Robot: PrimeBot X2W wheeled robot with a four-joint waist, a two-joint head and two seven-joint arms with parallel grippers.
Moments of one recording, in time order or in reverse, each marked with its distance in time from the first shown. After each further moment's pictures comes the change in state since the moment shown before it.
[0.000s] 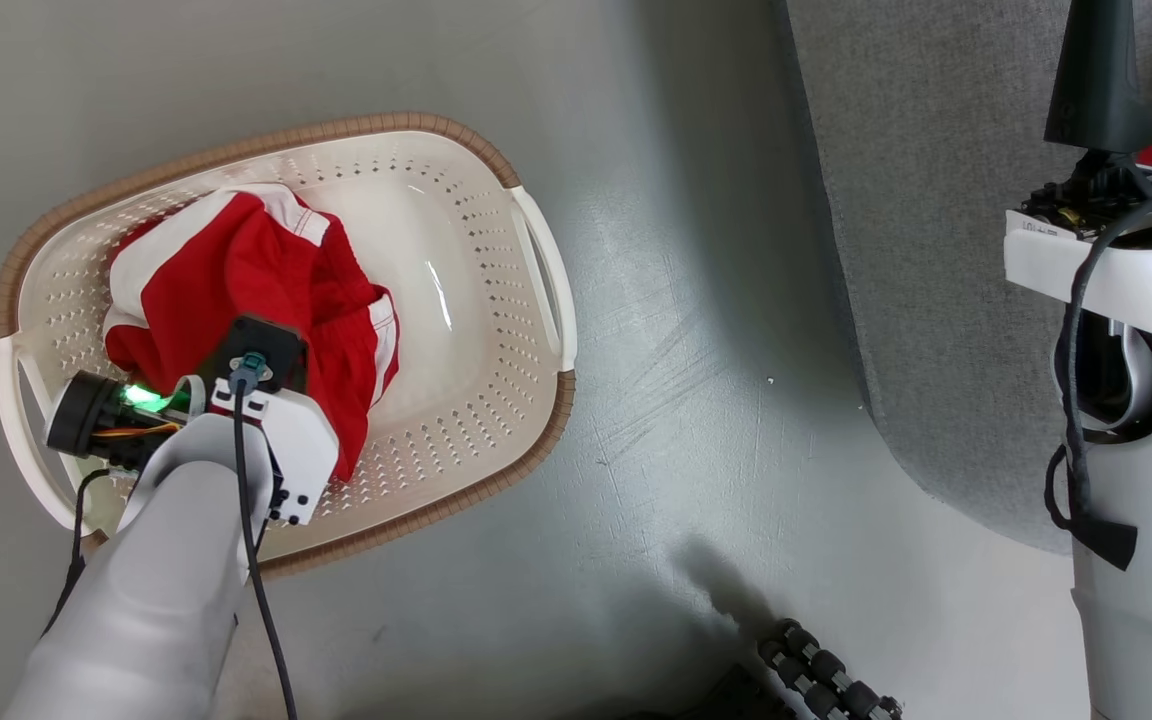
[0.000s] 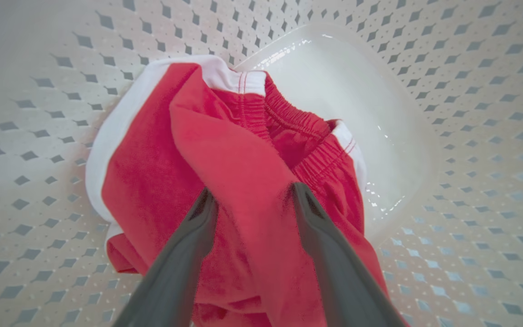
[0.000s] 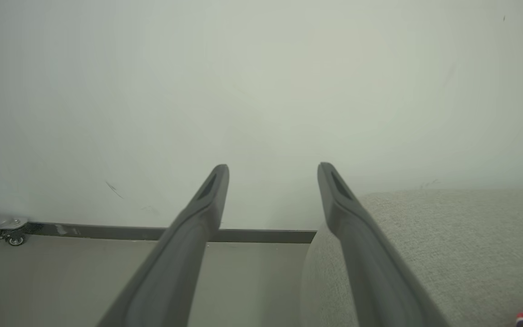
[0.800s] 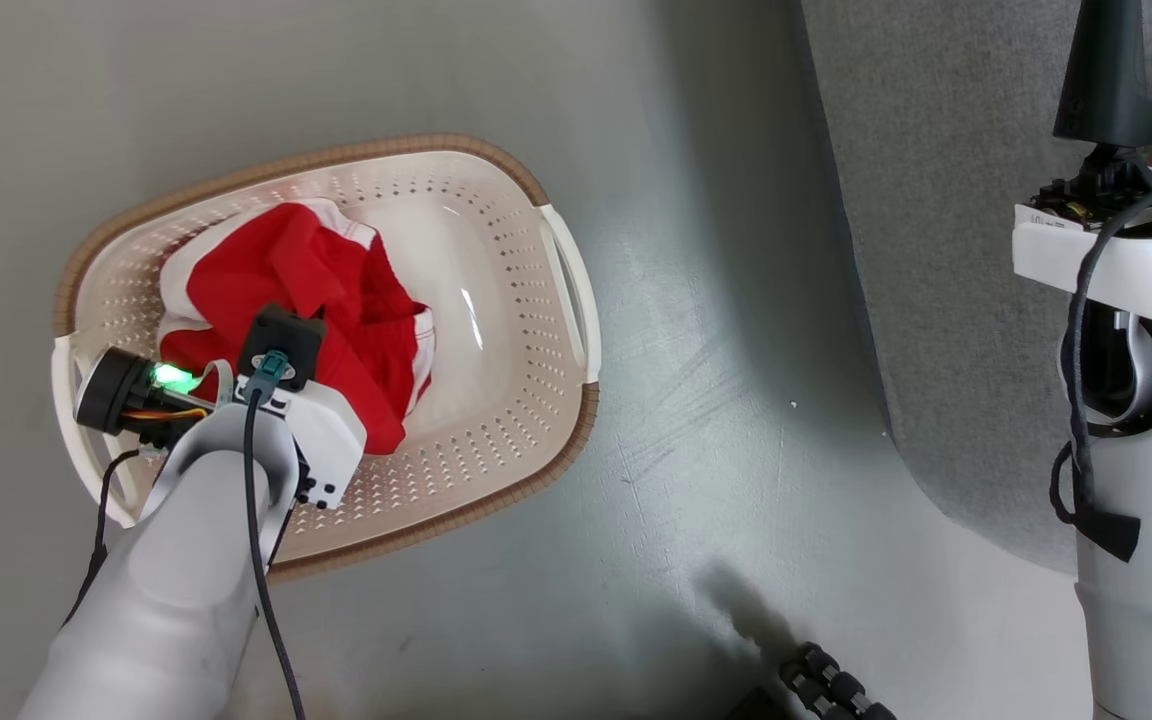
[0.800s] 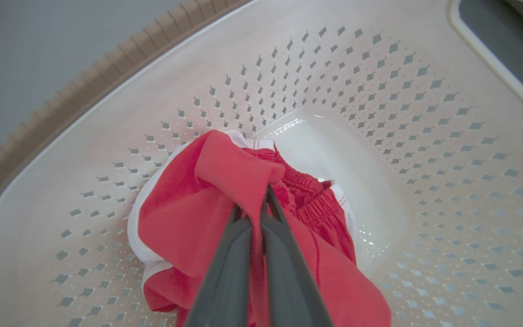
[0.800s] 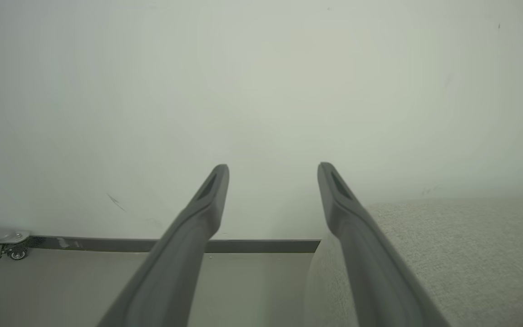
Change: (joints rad) left arm -0.004 -0.024 -0.010 -0.030 -0.006 -0.024 -0.114; right arm -0.005 0.000 -0.022 0.029 -0.005 0.000 0.000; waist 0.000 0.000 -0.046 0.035
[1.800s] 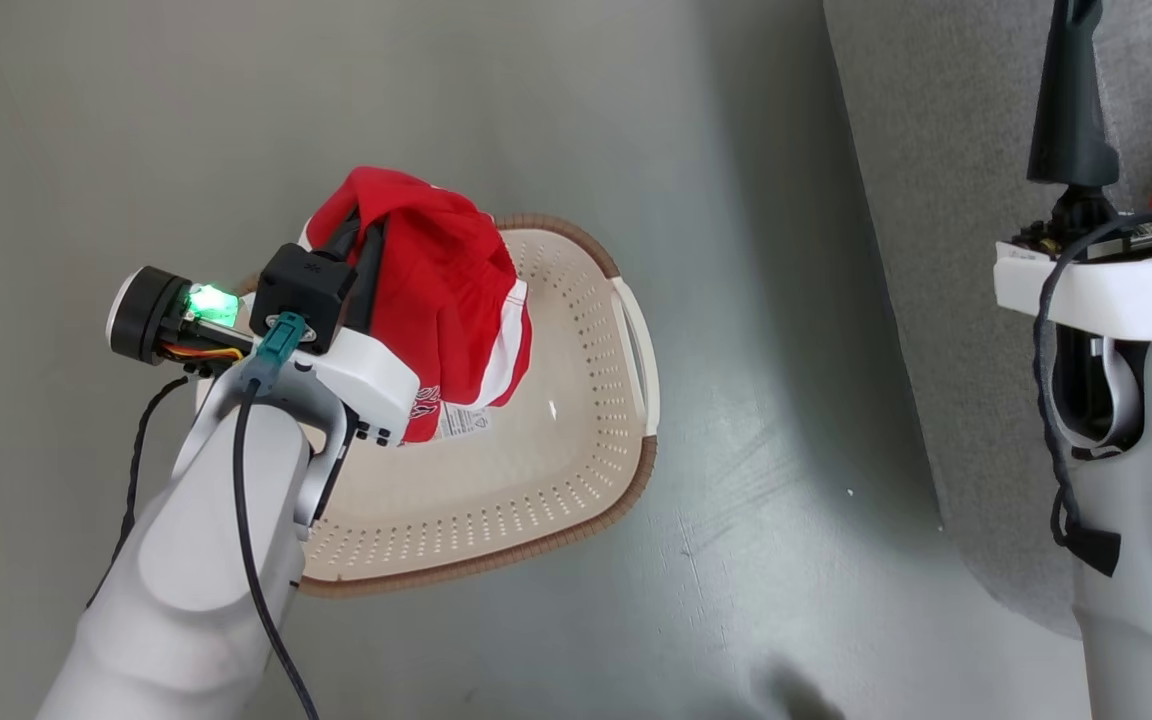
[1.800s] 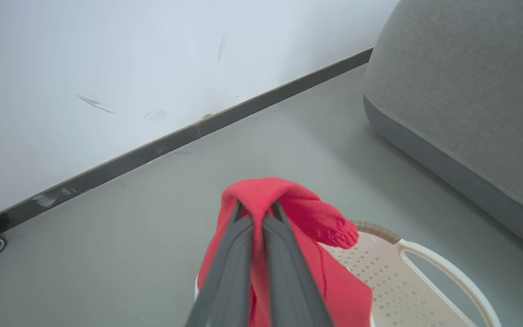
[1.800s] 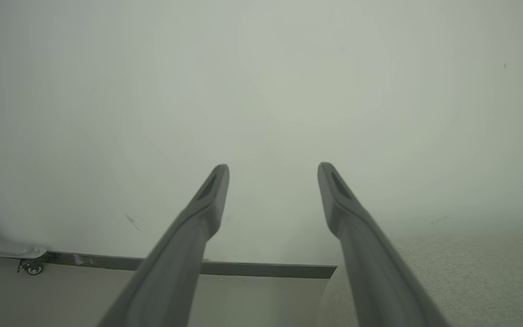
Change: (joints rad) left arm 0.049 -0.006 0.032 -0.377 -0.040 -0.007 -0.025; right arm 0.040 -0.002 -0.023 0.068 -0.089 0.000 0.000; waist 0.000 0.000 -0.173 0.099
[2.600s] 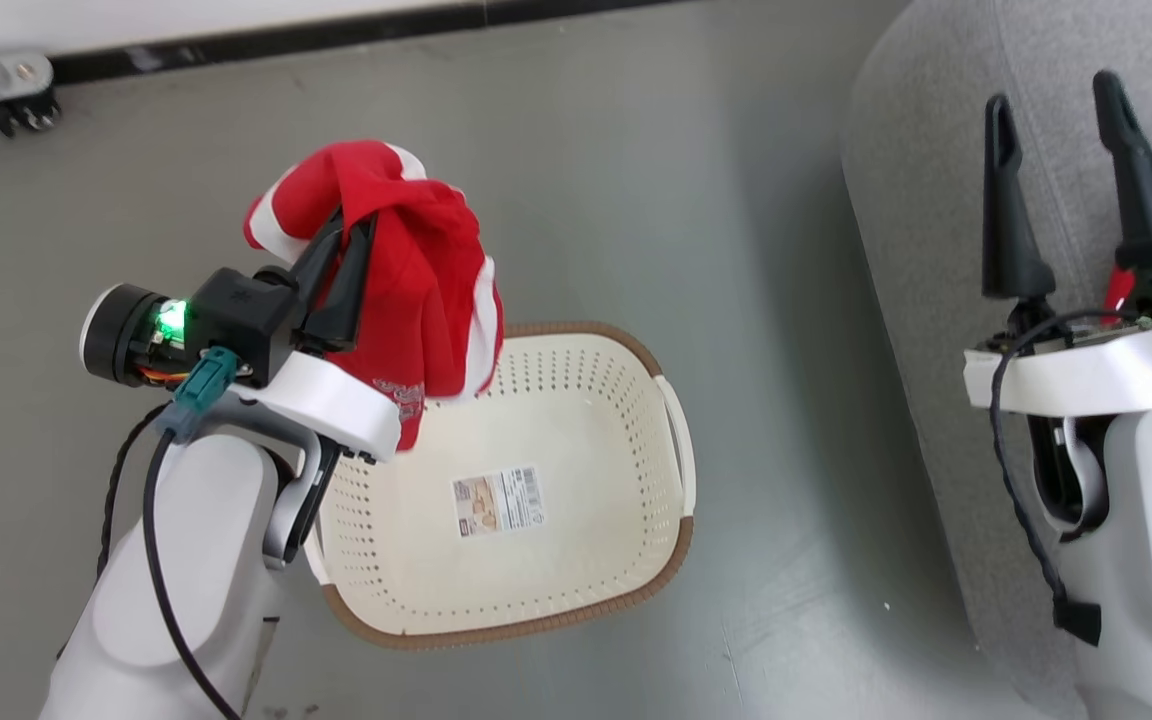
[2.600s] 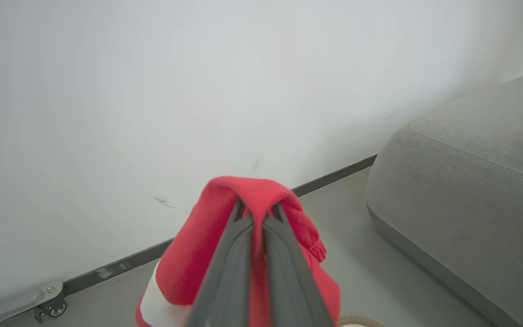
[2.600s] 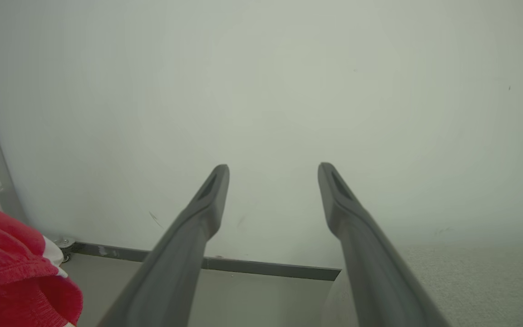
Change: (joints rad) left arm 0.114 0.026 0.075 -0.232 -0.088 -0.056 -0.005; right arm 0.122 -0.039 0.023 0.088 -0.039 0.000 0.000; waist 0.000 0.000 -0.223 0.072
